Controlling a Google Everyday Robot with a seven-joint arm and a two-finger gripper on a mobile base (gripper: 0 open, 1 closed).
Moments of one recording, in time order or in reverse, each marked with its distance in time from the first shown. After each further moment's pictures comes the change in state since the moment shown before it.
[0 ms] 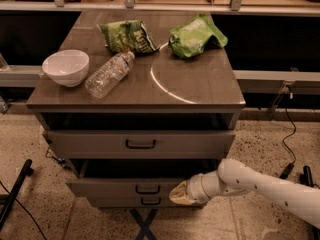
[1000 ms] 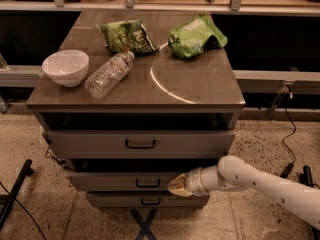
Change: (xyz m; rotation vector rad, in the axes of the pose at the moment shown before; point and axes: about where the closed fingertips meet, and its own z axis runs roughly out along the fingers) arm -0.012 -0.030 0.001 0.056 -0.059 0.004
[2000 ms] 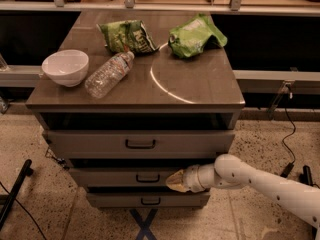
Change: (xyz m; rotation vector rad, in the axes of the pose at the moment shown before) arm -0.005 -0.020 0.010 0.050 -0.010 0.026
